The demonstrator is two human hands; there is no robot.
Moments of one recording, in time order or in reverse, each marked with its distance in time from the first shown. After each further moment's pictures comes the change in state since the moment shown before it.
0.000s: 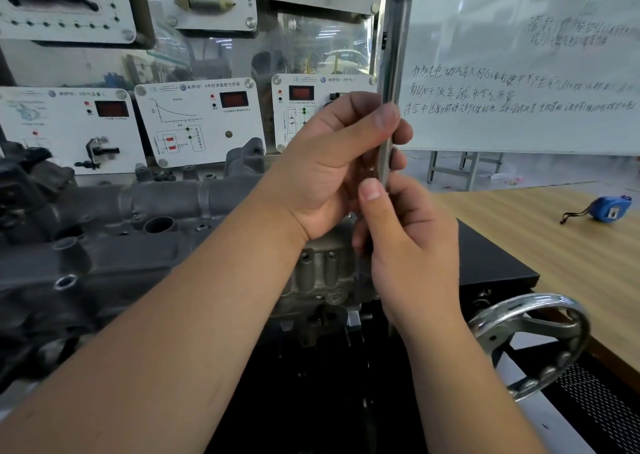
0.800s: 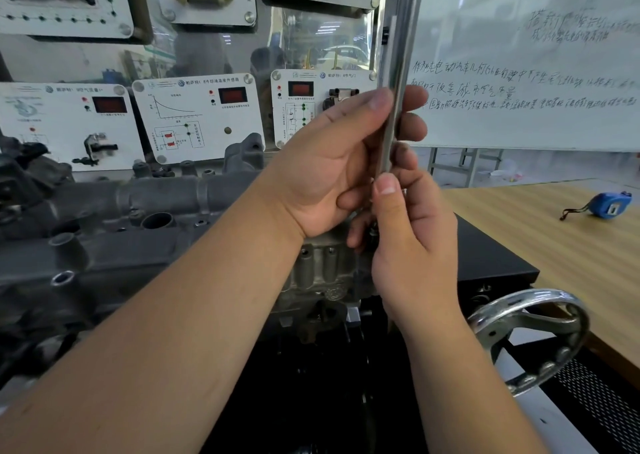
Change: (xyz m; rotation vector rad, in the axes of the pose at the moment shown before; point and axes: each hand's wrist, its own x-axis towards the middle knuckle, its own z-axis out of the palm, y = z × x) left_hand 0.001 0.000 -0.002 -0.068 -0.144 -0.081; right_hand -0.001 -0.002 0.003 0.118 -0.005 -0.025
